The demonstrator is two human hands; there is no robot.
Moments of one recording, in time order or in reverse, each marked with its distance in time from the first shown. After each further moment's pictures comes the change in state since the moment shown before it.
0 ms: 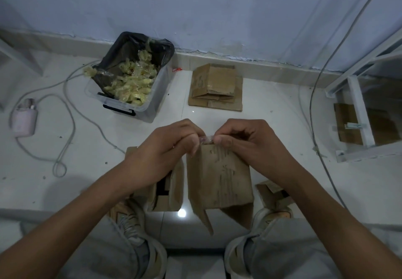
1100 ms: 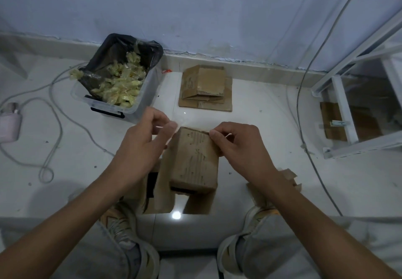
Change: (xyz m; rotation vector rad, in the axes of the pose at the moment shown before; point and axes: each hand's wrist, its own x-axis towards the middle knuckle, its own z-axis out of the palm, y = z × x) left_hand 0.000 -0.003 0.007 -0.145 0.302 -0.465; right_hand -0.006 0.022 0.014 -0.207 0.257 0.187
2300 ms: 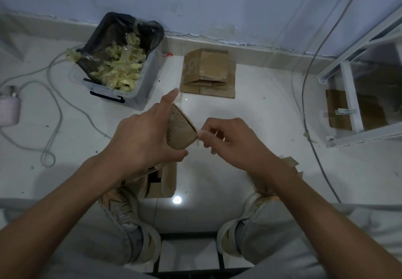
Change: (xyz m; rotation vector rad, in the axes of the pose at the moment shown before) left_hand 0.002 0.008 -0.003 0.835 -0.118 0.069; right_hand -0.001 -0.005 0.009 -0.197 -0.297 -0.115
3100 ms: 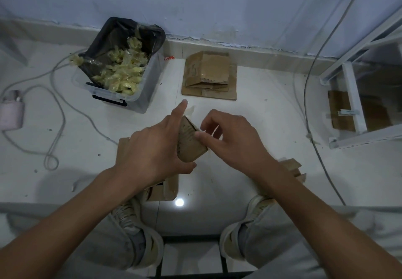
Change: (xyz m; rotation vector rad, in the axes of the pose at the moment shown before) left_hand -0.009 0.009 0.024 0.006 0.003 0.044; right_hand 0.005 -0.002 0.005 -0.087 0.113 0.027
